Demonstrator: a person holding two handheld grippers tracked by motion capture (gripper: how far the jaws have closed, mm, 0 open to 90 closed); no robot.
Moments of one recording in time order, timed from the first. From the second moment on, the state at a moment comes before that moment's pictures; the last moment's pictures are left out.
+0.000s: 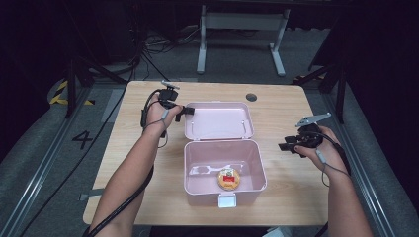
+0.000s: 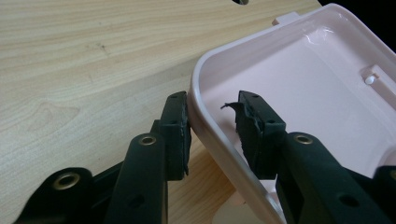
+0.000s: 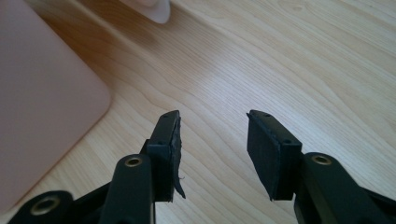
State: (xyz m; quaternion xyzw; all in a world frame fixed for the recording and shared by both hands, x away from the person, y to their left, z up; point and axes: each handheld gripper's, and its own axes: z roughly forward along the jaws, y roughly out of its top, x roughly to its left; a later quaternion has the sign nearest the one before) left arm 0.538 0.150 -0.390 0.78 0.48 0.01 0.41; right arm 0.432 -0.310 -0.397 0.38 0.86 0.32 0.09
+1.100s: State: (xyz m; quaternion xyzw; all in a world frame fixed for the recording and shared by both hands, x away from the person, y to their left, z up) left arm 0.515 0.155 -0.325 0.76 0.43 0.07 0.48; right arm 0.429 -0.308 -0.392 0.38 0.86 0.33 0.10
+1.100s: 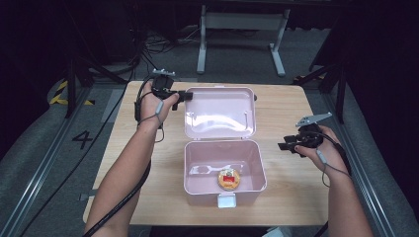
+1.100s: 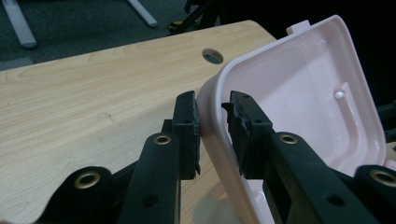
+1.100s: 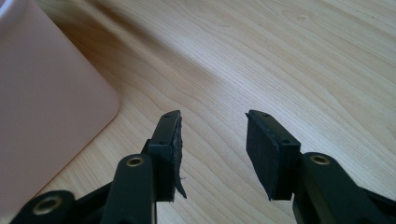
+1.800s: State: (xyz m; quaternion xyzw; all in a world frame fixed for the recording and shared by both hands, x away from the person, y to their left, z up) left arm 0.478 0.157 -0.291 0.76 0.38 0.11 0.51; right arm 0.425 -0.306 -0.385 0.37 0.86 0.34 0.10
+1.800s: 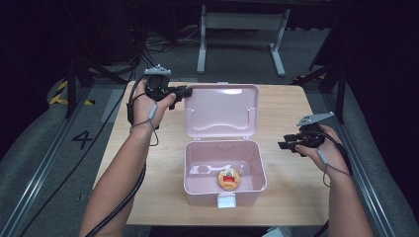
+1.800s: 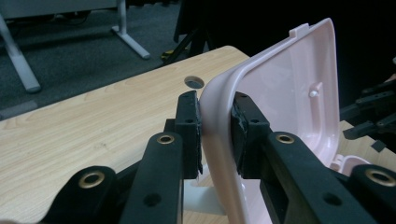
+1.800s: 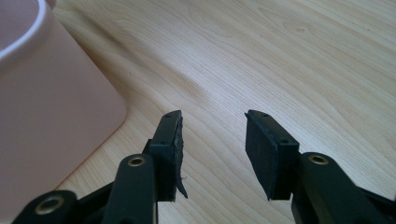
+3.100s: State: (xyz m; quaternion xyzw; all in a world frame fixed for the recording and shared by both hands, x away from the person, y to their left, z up) left arm 0.411 0.164 -0.271 0.80 0.31 0.08 0.51; right arm 0.418 -0.300 -0.376 0.36 0.86 0.35 0.08
